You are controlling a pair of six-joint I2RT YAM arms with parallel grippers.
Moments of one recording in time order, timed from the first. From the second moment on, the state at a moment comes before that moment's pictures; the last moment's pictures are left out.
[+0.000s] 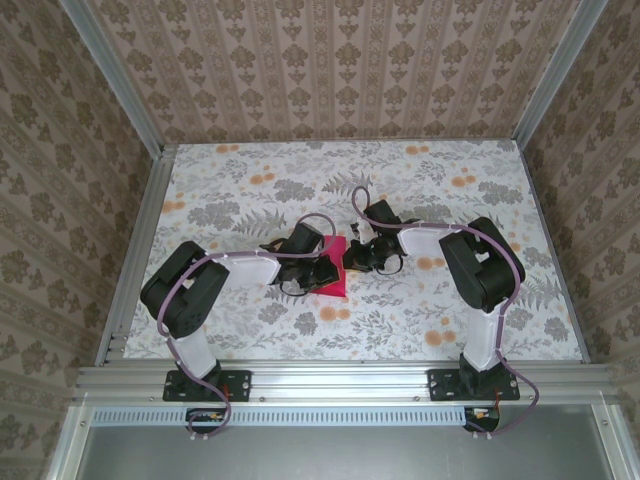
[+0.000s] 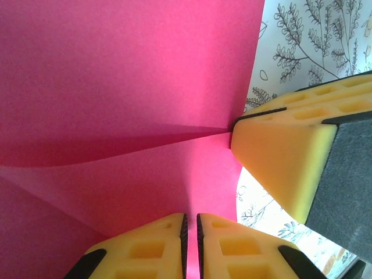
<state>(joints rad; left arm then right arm) -0.77 1.75 0.86 -0.09 0.36 -0.95 0.46 1.93 1.06 -0.26 -0.57 0.52</state>
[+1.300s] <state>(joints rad) -0.79 1.76 0.88 -0.12 0.34 -0.91 0.54 1.66 0.81 -0.18 -0.62 0.66</state>
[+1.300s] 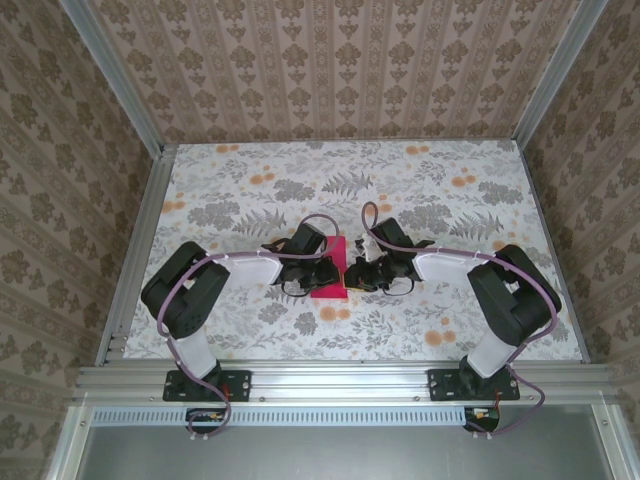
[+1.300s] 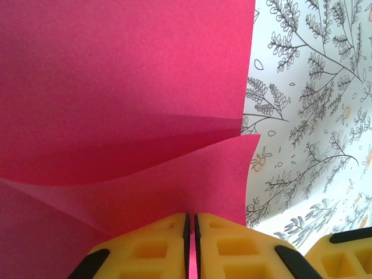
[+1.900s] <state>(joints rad) -0.79 1.77 0.89 -0.13 0.34 -0.91 0.56 1.73 0.80 -0.16 -0.63 0.68</state>
